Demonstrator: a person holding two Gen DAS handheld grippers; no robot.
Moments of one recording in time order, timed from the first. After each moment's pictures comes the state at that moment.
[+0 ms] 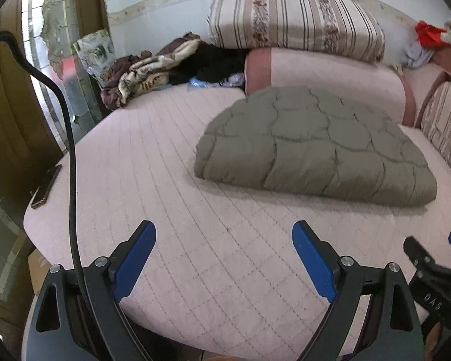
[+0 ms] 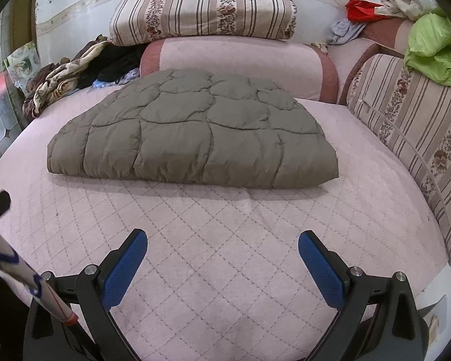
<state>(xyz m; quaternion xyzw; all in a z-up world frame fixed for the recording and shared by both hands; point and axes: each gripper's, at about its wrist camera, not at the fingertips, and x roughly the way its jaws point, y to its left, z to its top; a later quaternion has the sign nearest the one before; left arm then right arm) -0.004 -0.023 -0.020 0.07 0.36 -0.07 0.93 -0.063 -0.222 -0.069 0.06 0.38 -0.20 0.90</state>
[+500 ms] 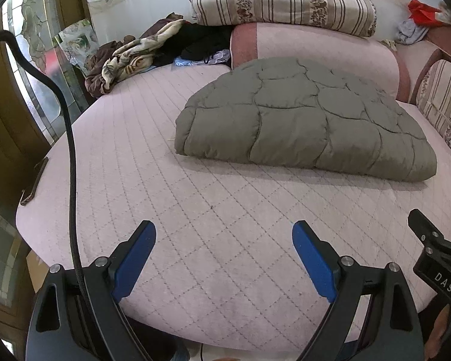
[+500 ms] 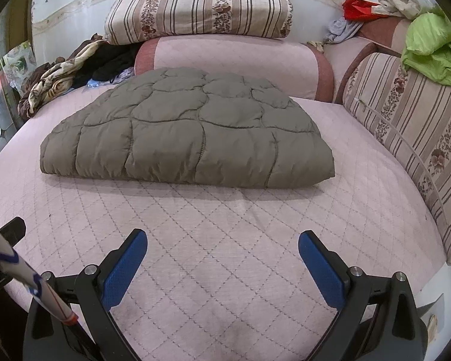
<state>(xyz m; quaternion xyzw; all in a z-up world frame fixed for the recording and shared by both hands) -0.001 -0.038 -0.043 0.09 0.40 -0.09 0.91 -0.060 -0.226 -0.072 0.06 0.38 -0.21 0.90</state>
